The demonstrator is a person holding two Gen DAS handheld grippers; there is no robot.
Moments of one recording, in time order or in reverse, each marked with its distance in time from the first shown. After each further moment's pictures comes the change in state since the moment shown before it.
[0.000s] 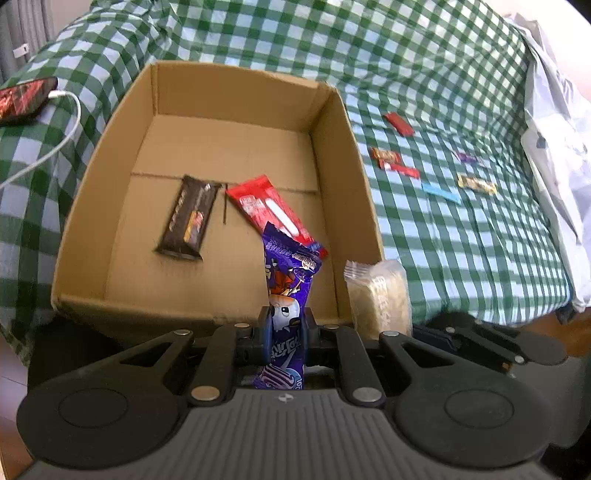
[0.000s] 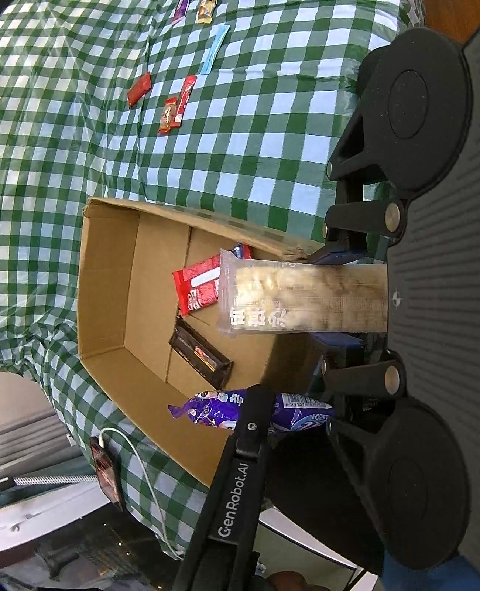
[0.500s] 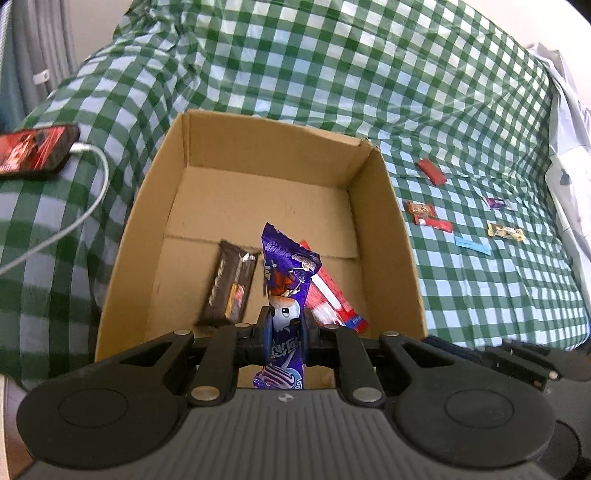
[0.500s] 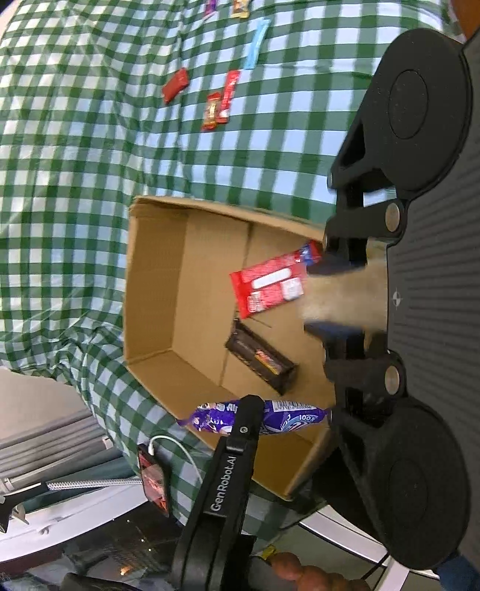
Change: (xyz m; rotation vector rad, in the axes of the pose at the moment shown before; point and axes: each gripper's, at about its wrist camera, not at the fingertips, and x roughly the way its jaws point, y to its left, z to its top) left arm 0.009 0.029 0.055 -0.006 -0.099 0.069; right arm 0.010 0.001 0.050 -0.014 -0.100 0.007
